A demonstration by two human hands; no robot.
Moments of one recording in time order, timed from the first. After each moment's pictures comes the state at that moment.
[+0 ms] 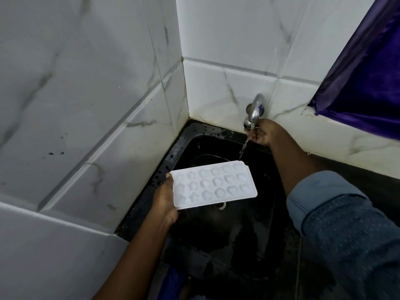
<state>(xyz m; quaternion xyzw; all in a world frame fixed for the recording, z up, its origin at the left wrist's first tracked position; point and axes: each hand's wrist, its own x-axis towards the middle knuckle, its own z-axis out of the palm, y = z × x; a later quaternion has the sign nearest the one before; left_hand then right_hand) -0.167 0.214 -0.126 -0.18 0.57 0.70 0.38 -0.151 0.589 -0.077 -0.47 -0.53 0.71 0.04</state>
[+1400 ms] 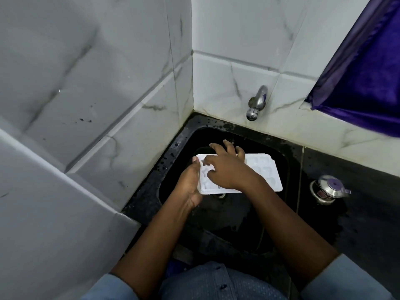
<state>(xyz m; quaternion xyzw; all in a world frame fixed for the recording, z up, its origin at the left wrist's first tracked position) -0.110 0.233 -0.072 -0.13 0.54 0.70 0.45 -0.053 0.342 -0.028 -0.14 -0.97 0.15 -0.11</state>
